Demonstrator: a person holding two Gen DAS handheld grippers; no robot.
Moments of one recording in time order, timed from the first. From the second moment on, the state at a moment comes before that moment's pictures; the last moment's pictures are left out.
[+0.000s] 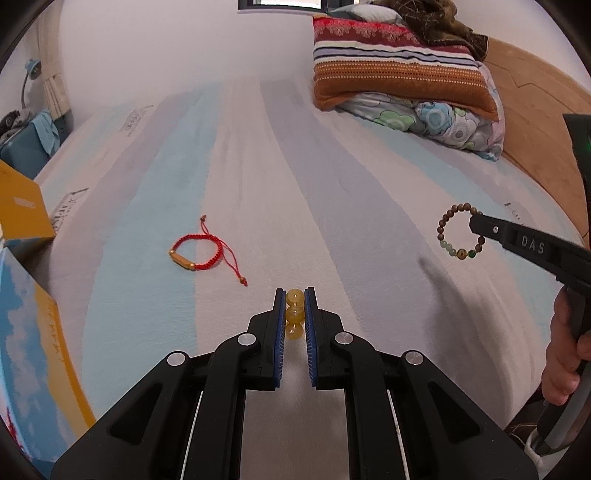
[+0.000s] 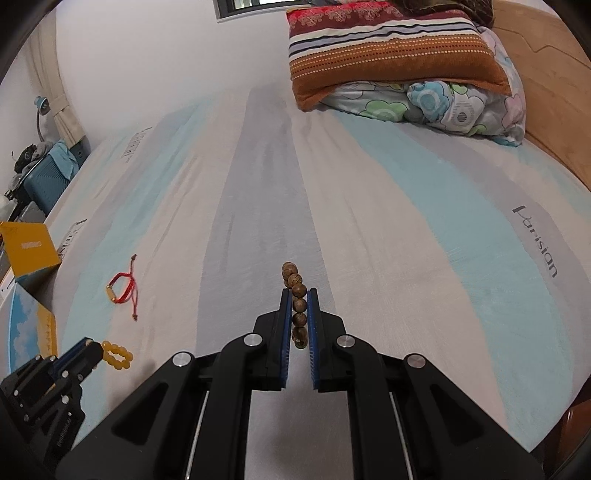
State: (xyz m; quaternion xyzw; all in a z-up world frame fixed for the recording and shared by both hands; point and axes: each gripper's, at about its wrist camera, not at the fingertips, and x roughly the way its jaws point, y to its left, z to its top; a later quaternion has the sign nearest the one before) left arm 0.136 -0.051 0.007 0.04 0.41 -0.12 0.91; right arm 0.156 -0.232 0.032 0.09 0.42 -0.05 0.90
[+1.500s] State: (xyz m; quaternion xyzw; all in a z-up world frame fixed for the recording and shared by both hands) left arm -0.003 0.243 0.107 -0.05 0.36 0.09 0.93; right arm 0.083 0.127 0.130 -0.03 0.37 0.20 0.91
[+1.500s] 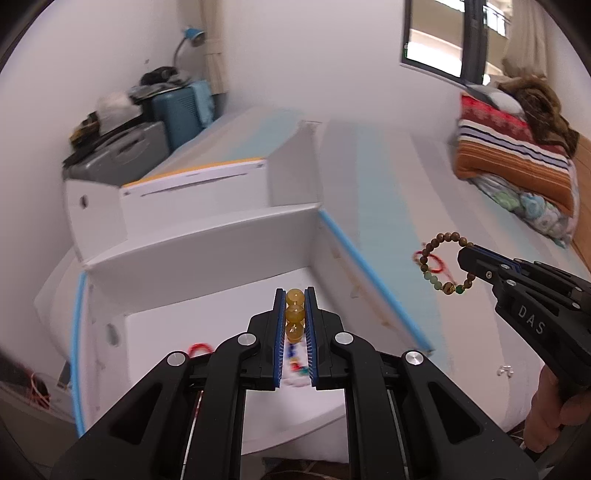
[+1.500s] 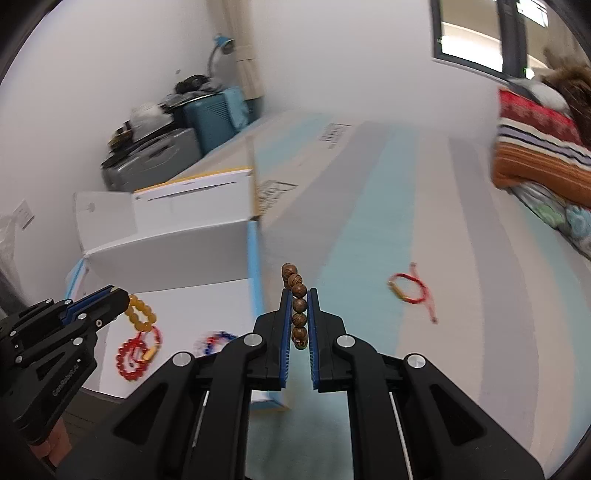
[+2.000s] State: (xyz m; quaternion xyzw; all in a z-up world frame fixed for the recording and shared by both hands) left arm -0.031 0.315 0.072 -0.07 0.39 0.15 0.91; right arm 0.065 0.216 0.089 -0.07 0.40 0.25 0.88
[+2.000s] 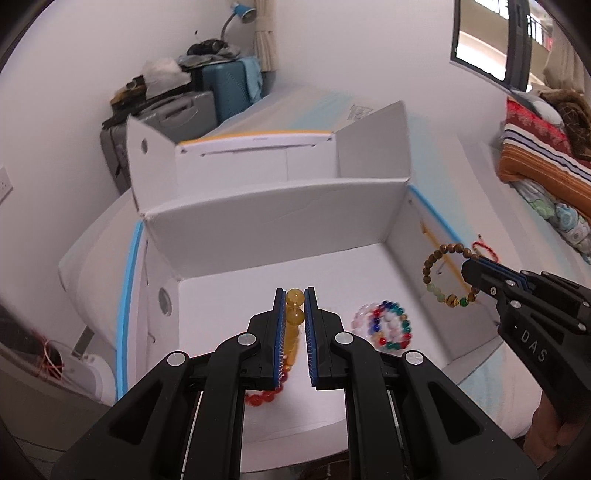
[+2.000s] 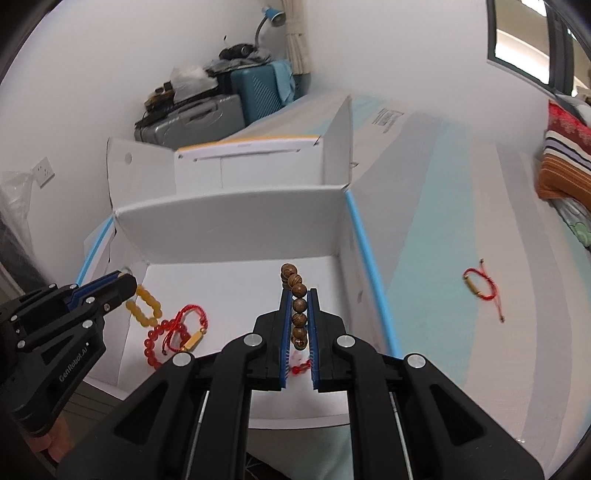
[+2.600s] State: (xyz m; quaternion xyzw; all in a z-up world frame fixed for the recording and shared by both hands) left arm -0.022 0.336 0.035 -0.08 0.43 0.17 0.88; right arm 0.076 0.241 0.043 -0.10 0.45 0.25 0.85
